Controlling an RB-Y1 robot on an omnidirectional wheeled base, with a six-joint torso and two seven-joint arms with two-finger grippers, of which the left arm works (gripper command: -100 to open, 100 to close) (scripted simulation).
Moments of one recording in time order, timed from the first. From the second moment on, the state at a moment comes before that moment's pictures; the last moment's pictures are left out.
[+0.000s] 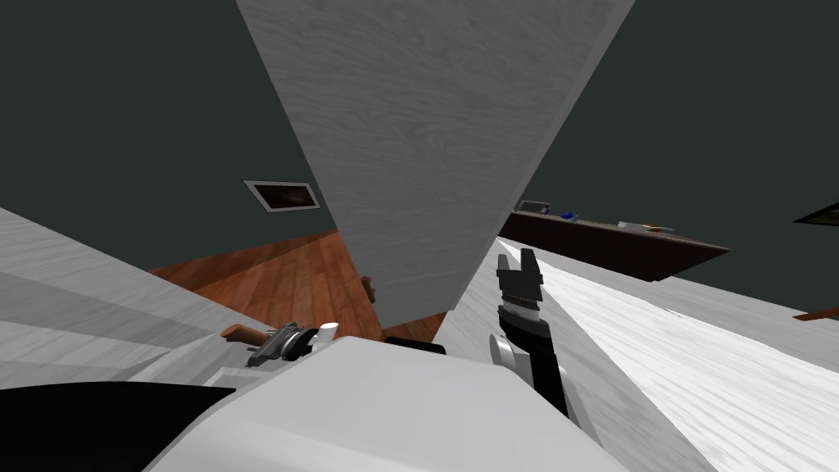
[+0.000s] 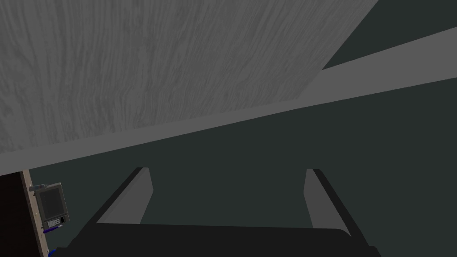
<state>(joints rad) -0.15 0.11 1.10 -0.60 0.73 -1.00 1.03</state>
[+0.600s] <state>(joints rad) -0.17 0.14 1.16 -0.52 0.76 -1.05 1.02</state>
